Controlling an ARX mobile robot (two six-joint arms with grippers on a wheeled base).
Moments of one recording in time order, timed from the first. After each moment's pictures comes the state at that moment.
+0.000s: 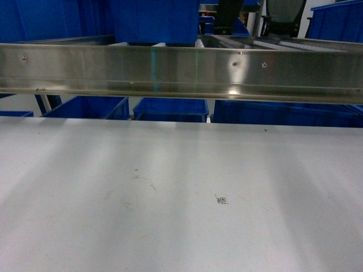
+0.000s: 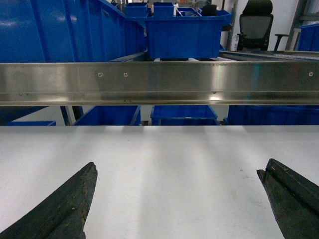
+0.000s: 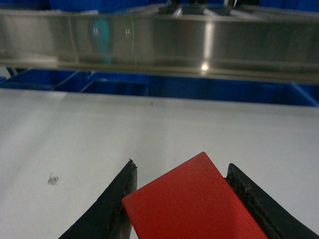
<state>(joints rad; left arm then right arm) 0.00 0.01 0.01 0.00 0.00 0.00 0.08 0.99 0.14 0.68 0.01 0.02</state>
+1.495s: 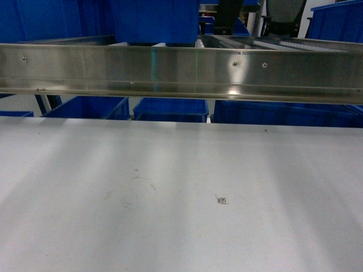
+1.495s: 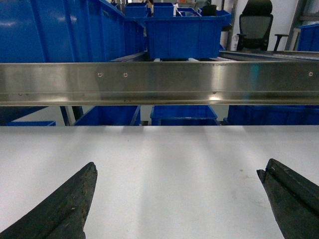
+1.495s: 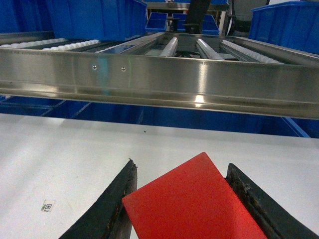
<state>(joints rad) 0.00 0.01 0.01 0.00 0.00 0.00 -0.01 0.85 0.19 0.60 -0.07 -0.02</state>
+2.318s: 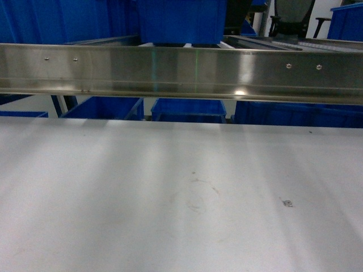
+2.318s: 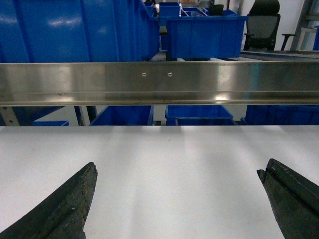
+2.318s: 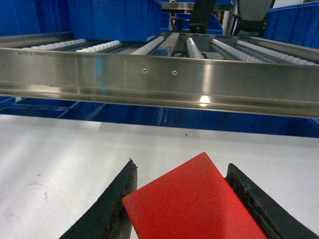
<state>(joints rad) 0.00 0.01 0.01 0.00 0.00 0.00 -0.01 0.85 0.19 0.59 -0.07 -0.02</state>
